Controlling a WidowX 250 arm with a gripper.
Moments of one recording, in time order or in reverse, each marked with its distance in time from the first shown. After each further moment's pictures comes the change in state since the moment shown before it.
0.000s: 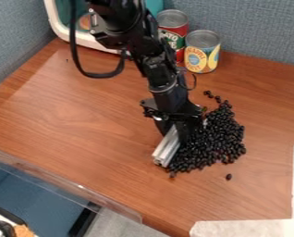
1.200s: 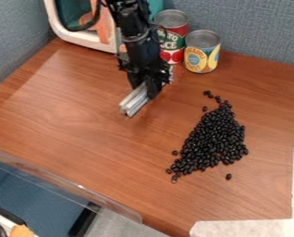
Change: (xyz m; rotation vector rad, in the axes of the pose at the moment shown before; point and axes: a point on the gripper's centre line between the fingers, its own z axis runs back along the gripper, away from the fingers) arm 0.050 0.079 0.039 0.112 0.045 -0.125
